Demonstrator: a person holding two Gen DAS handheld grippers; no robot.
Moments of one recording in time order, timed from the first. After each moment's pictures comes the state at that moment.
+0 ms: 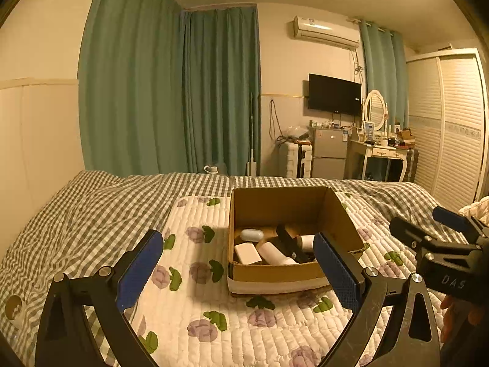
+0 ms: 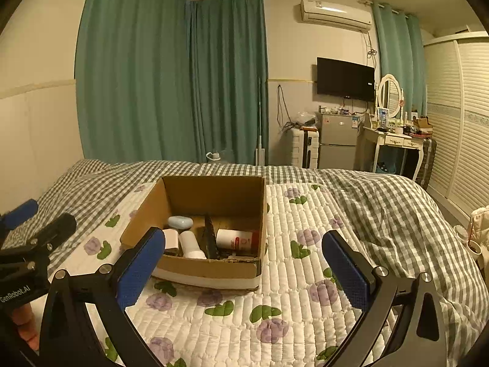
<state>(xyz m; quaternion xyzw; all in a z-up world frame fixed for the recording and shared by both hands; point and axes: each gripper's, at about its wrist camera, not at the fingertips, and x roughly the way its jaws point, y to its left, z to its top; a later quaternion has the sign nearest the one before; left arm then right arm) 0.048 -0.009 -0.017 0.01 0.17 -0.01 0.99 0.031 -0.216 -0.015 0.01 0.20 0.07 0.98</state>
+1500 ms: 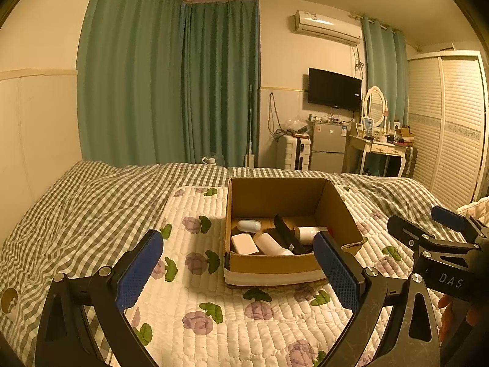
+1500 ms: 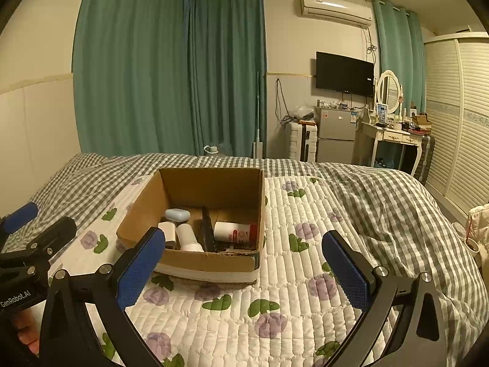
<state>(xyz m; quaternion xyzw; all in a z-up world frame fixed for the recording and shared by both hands) 0.048 -0.010 -0.022 0.00 0.18 -0.01 0.98 0.034 -0.215 -0.020 0.00 0.21 0.06 0.97</state>
